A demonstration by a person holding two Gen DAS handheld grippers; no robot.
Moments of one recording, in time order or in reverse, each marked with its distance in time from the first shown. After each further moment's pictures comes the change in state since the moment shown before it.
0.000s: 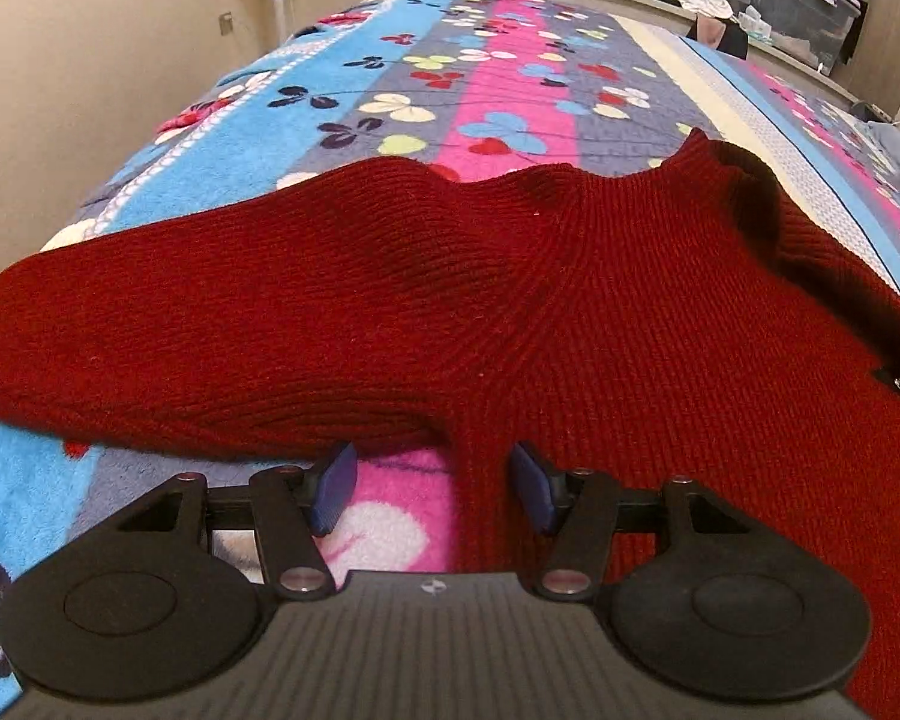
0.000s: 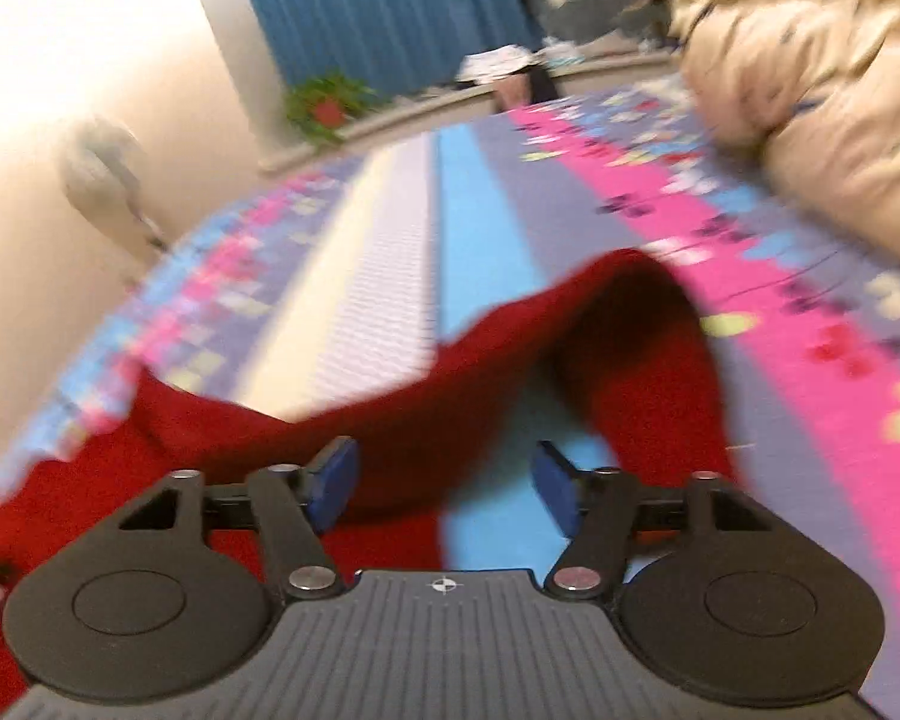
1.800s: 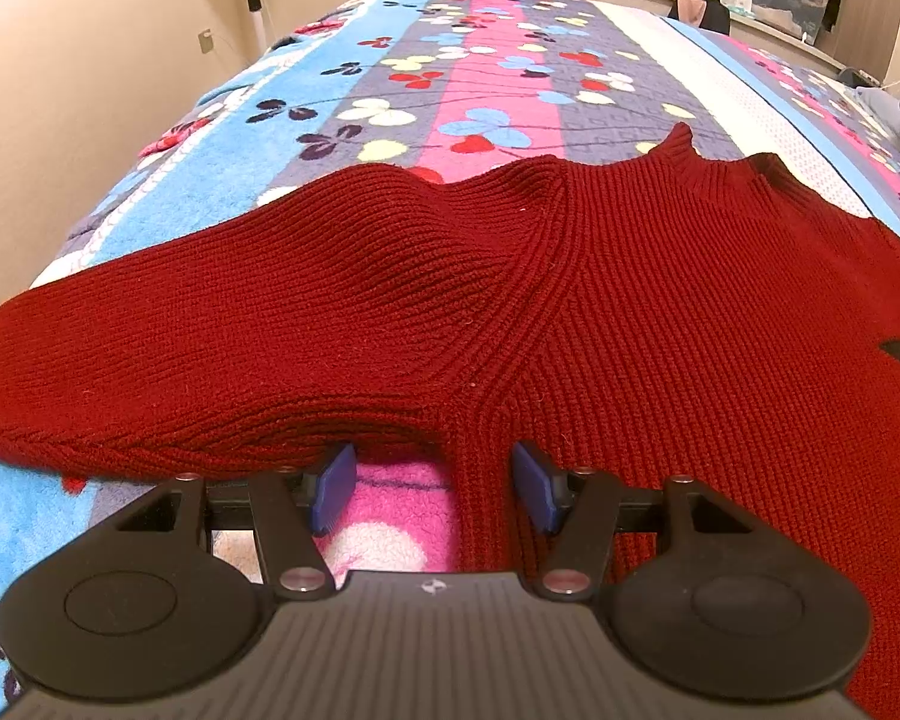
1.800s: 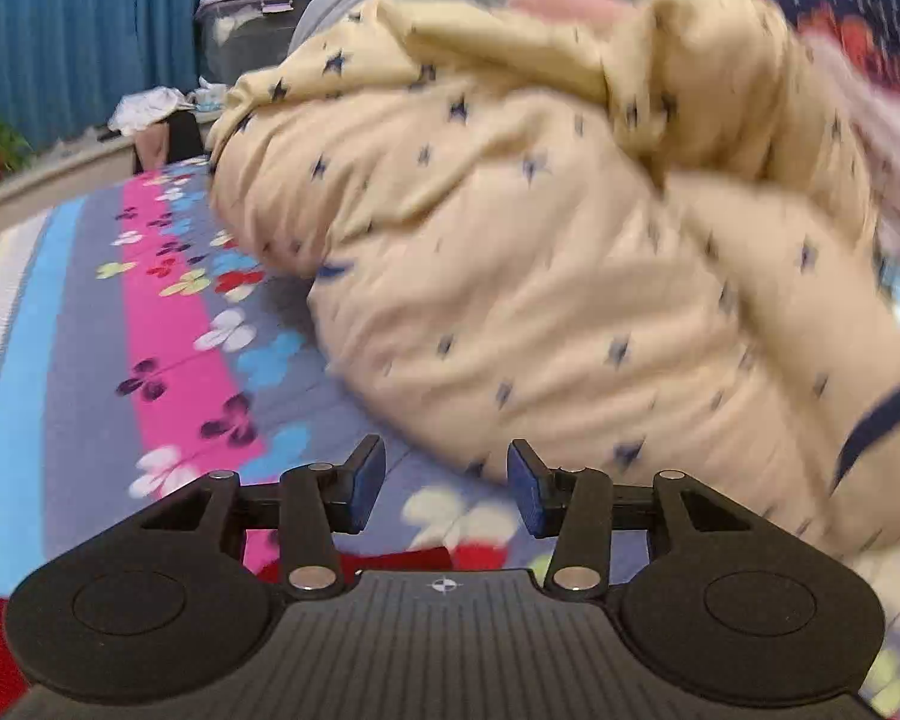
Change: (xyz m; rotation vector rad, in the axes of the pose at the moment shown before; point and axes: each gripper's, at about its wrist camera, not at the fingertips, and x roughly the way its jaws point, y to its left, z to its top) left arm -0.009 -0.008 0.002 0.075 -0.014 0.007; right arm -0.041 -0.166 0.141 0.097 -0.073 -0.705
